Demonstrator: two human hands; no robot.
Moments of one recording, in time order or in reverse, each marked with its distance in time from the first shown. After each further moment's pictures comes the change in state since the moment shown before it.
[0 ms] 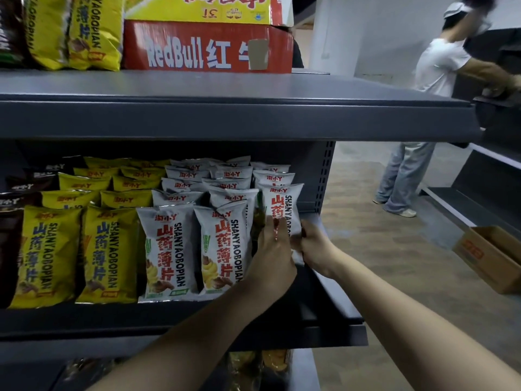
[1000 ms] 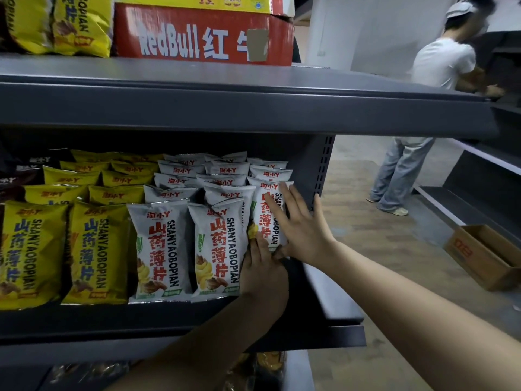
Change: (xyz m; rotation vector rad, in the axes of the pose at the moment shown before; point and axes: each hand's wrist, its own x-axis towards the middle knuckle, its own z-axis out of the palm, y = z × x) left_hand -0.007 -0.017 0.030 0.414 -0.199 -0.039; right_hand 0.007 -0.023 0.004 -1.617 0.084 -0.467
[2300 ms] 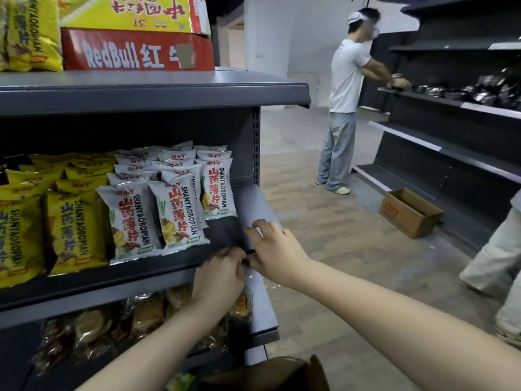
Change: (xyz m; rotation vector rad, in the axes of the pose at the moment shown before) left_hand -0.140 0.011 0.004 -0.324 0.330 0.139; right_hand -0.185 -0.050 -0.051 0.211 0.030 0.122
